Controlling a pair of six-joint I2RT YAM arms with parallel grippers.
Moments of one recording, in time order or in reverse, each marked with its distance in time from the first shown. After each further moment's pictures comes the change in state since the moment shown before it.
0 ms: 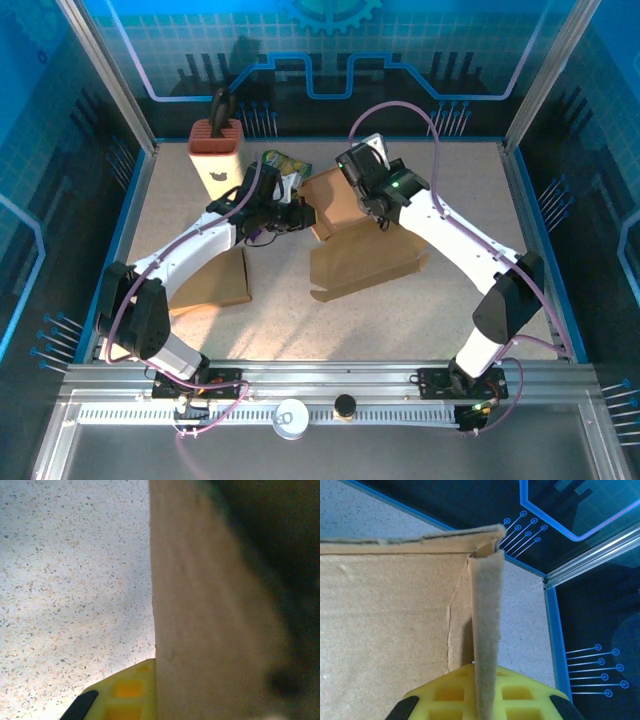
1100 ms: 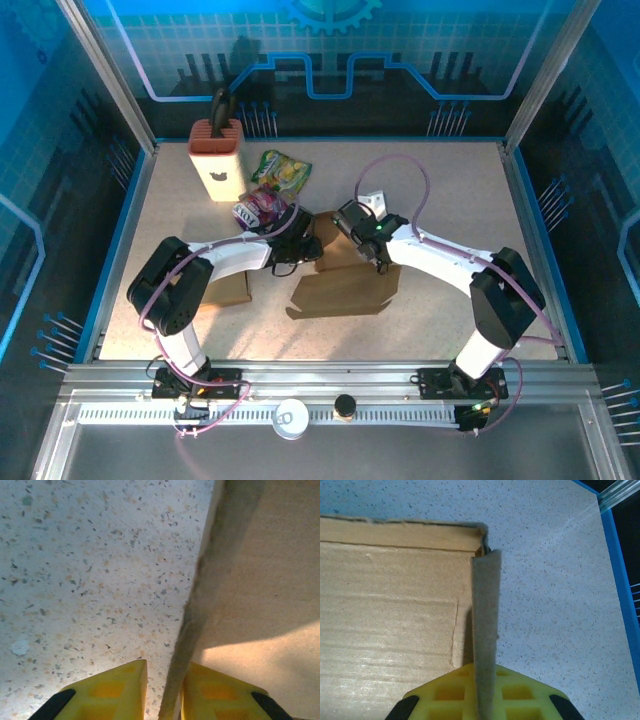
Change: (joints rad) left arm -0.158 0.209 -0.181 0.193 -0.425 -0.179; right arm 0.064 -0.022 -0.451 0.154 -0.060 0.344
